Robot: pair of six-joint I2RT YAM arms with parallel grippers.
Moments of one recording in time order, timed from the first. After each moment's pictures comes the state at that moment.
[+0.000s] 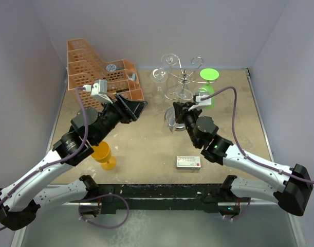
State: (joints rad) left arm -0.85 0.87 1.07 -0.19 -0.26 -0.73; right arm 0.91 1.05 0.74 0.35 0.63 0.28
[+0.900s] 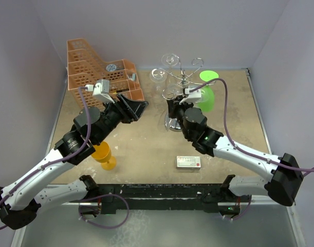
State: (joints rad) left arm -0.85 0.88 1.07 -0.19 -0.26 -0.73; right arm 0.90 1.22 0.88 0.31 0.64 0.30
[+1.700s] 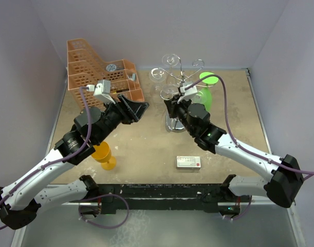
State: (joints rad) left arm -0.85 0.88 1.07 -0.21 -0.25 -0.73; right arm 0.83 1.22 0.90 0.27 0.37 0.20
